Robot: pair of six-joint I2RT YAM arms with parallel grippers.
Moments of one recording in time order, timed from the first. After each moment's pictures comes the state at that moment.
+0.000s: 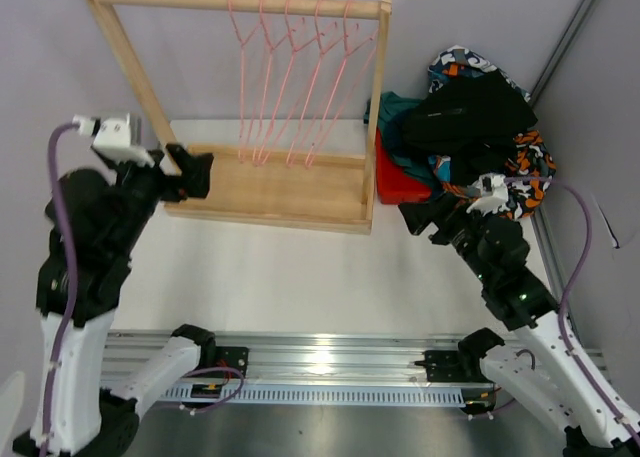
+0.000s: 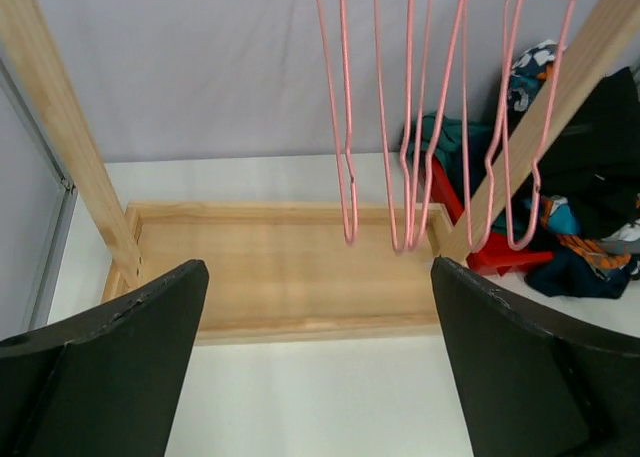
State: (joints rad) left arm -0.28 0.90 1.57 -0.72 -0.07 -0.14; right arm 0.49 0.61 0.69 -0.20 0.06 0.69
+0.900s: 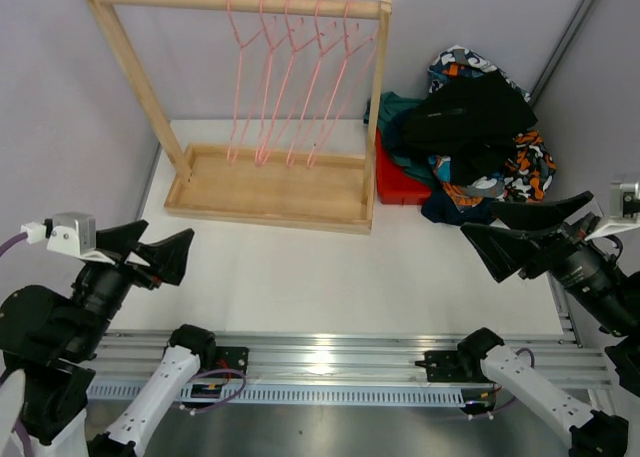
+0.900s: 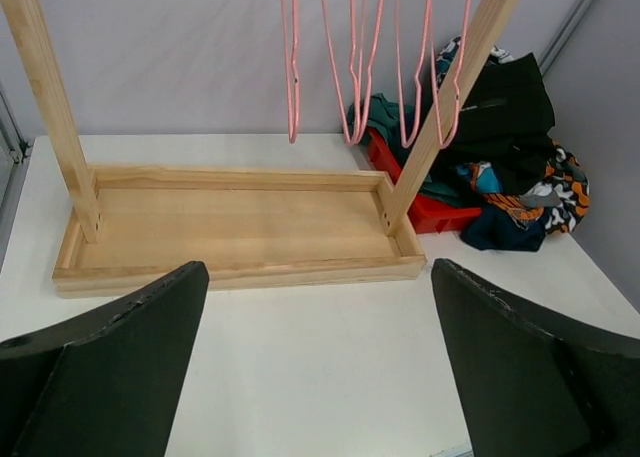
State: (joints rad) left arm -0.28 0.46 1.43 -0.94 0.02 -0.22; right arm 0.55 0.63 1.57 -0.76 -0.17 0.45
